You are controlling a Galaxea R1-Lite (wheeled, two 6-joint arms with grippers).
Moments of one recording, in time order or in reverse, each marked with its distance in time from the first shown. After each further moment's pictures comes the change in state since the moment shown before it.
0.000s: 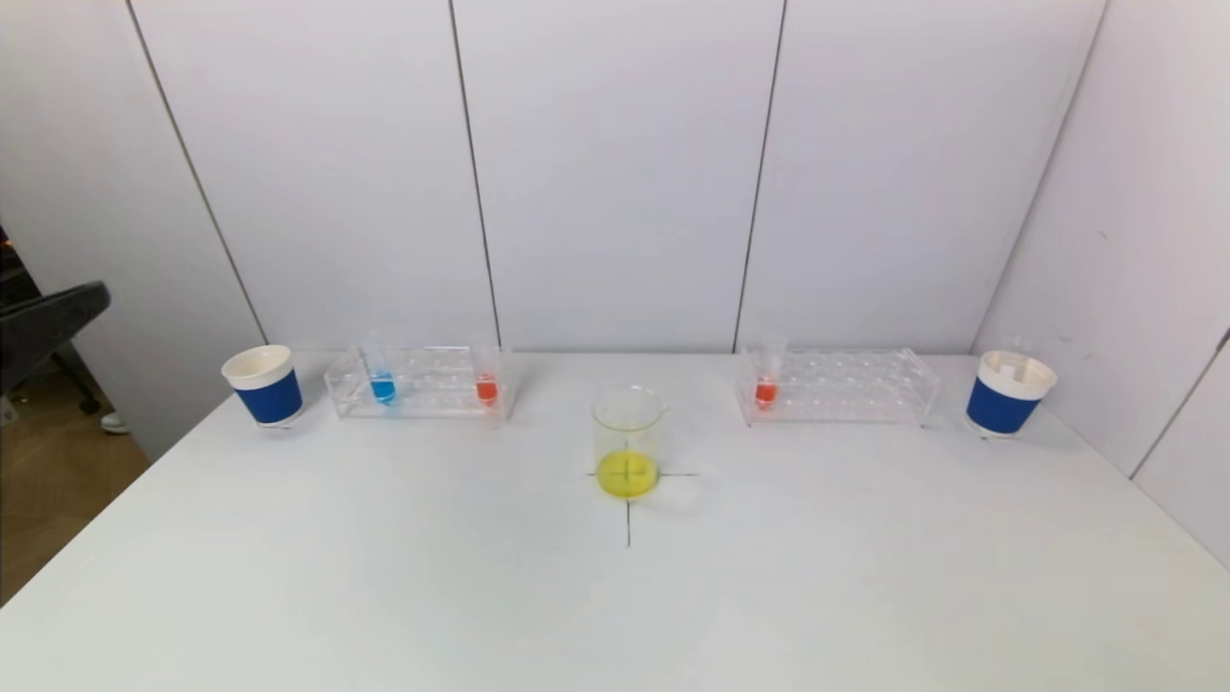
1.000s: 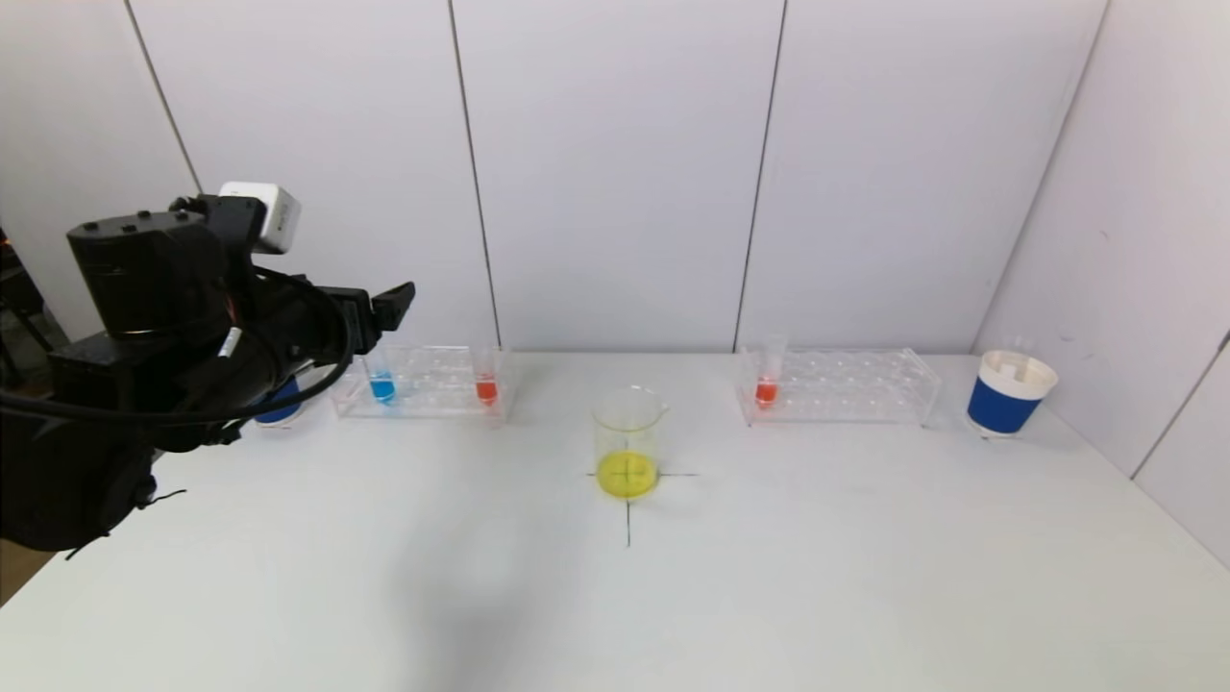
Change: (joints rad) left arm -0.186 0.758 -0.016 -0.700 0.150 -0.015; right arm 0.000 0.000 0.000 0.000 0.000 0.000
